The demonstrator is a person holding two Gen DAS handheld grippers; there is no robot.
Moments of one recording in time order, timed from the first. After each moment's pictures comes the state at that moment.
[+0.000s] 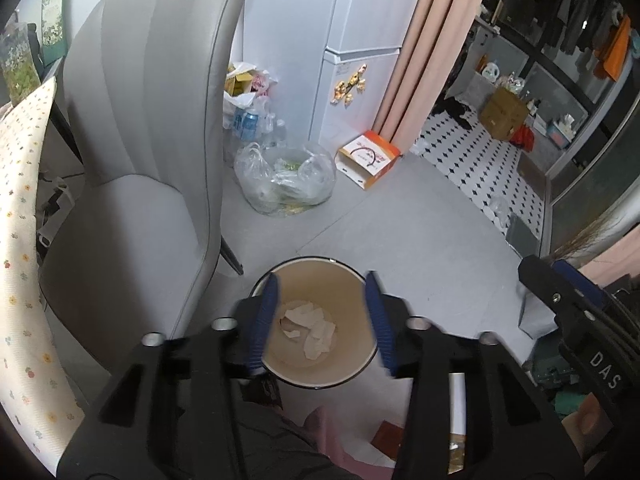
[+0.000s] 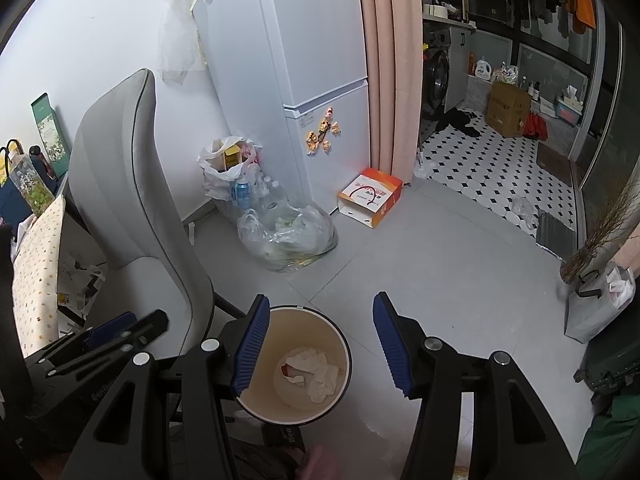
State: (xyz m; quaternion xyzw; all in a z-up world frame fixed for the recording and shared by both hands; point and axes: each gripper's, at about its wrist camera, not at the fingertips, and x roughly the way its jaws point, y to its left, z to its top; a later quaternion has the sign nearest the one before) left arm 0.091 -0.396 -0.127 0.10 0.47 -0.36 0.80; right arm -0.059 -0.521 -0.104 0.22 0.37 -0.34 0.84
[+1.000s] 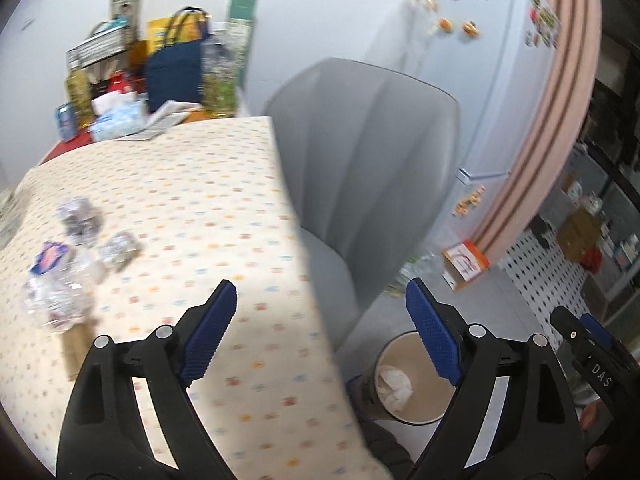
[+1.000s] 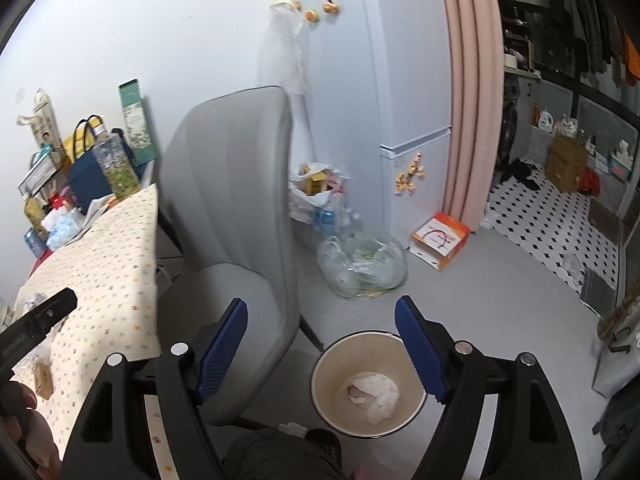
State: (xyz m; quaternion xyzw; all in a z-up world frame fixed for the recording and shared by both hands) left arm 0.115 -0.167 -0.026 0.00 0.37 -0.17 0.92; right arm -0.003 -0.404 -0.044 0.16 0.32 -0.23 0.90
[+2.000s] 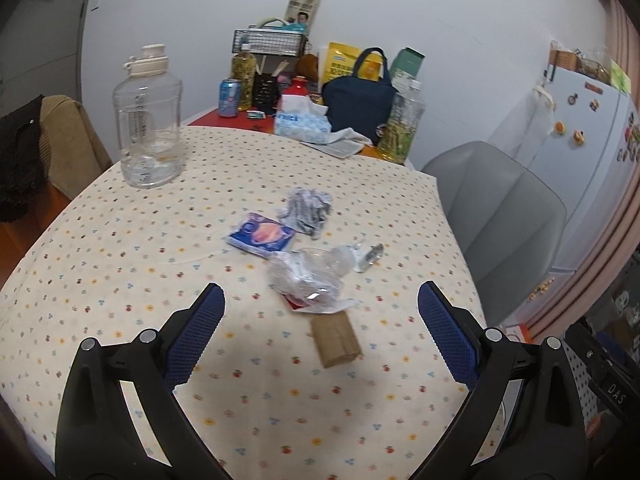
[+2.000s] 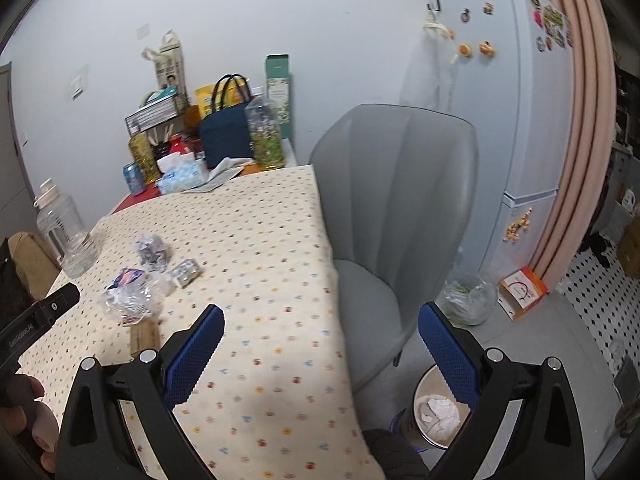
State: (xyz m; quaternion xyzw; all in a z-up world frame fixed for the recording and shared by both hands) left arm 0.073 0.063 -0.010 -0.12 0.31 0.01 0.94; right arm 0.041 -0.209 0.000 0.07 0.31 -0.06 0.95
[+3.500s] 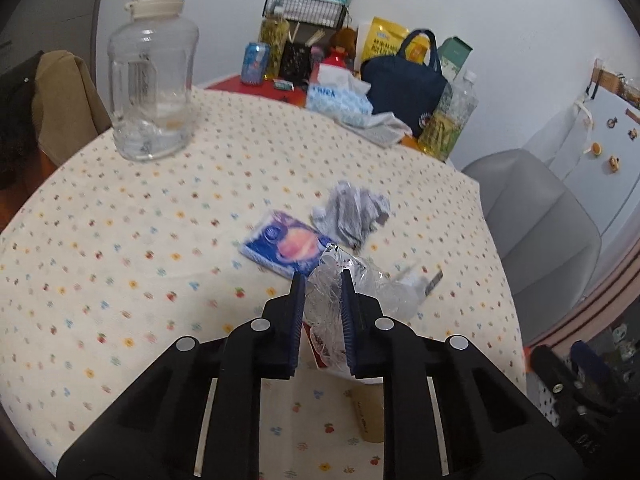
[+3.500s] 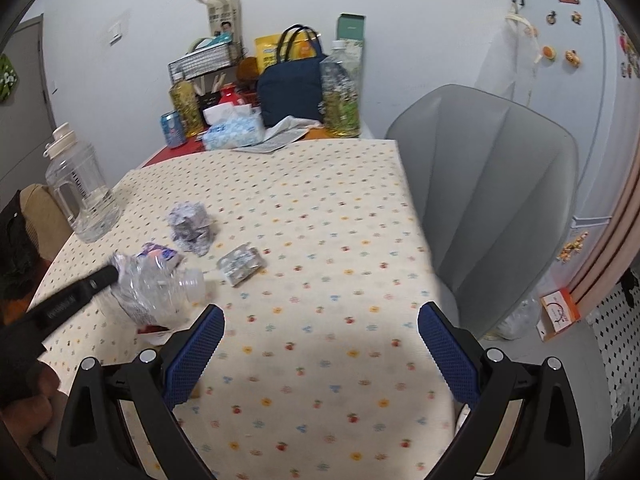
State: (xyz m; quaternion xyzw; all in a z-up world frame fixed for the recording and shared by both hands) left arm 0.149 0.101 -0.049 -0.16 0.35 0.04 0.92; right arm 0.141 -0.123 -0.037 0.02 0.37 0.02 0.93
